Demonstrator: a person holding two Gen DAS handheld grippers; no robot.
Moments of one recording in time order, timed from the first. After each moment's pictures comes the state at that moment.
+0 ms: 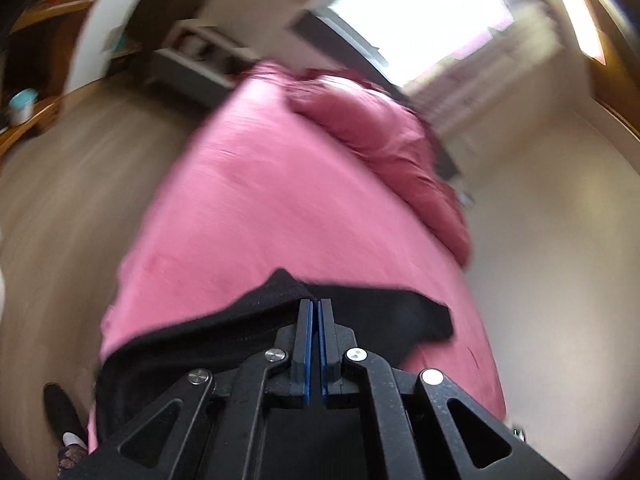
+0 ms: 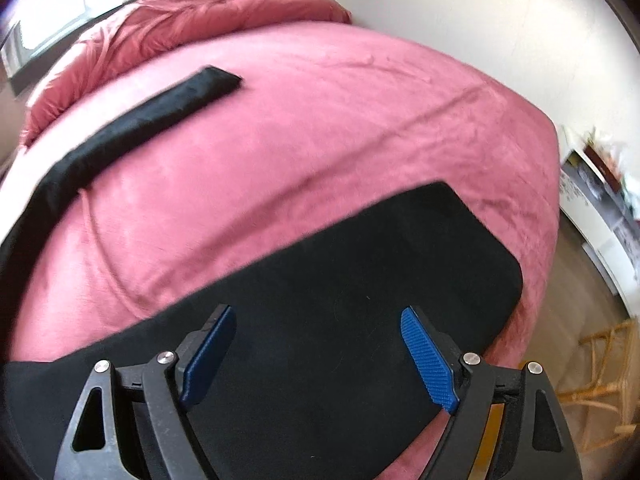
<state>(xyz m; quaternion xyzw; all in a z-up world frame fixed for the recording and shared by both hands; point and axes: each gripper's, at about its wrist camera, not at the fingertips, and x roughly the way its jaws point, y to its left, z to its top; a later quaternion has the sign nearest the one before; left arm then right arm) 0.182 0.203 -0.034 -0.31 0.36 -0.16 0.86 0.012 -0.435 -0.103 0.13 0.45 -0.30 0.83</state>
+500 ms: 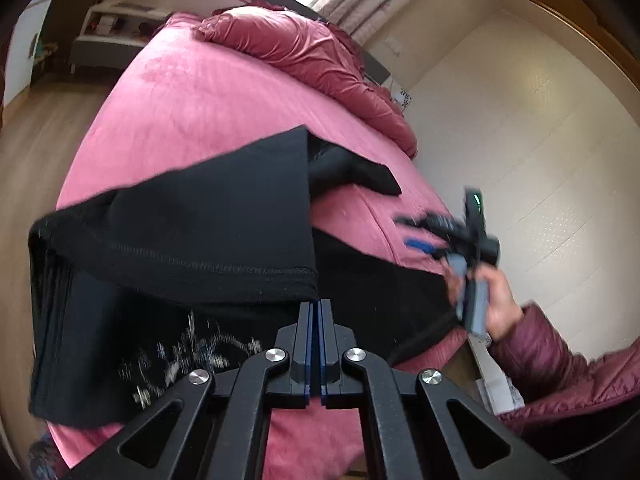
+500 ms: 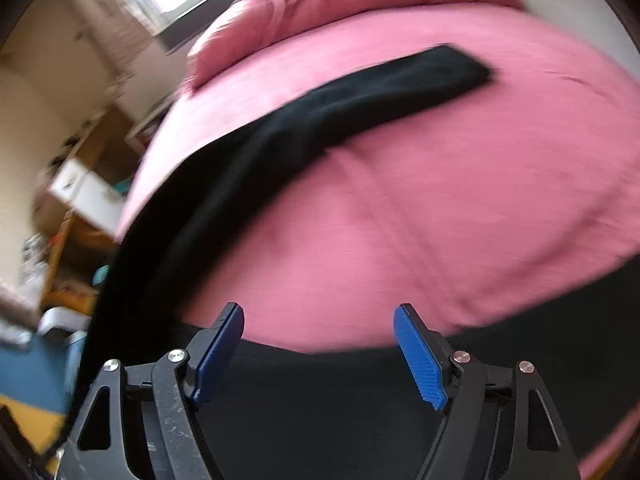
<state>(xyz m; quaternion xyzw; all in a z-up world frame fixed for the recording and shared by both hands) 0.020 0.105 -0.069 -0.22 0.43 -0.28 0.83 0.114 -0.305 -0.087 0.20 0.47 0.03 0.86</state>
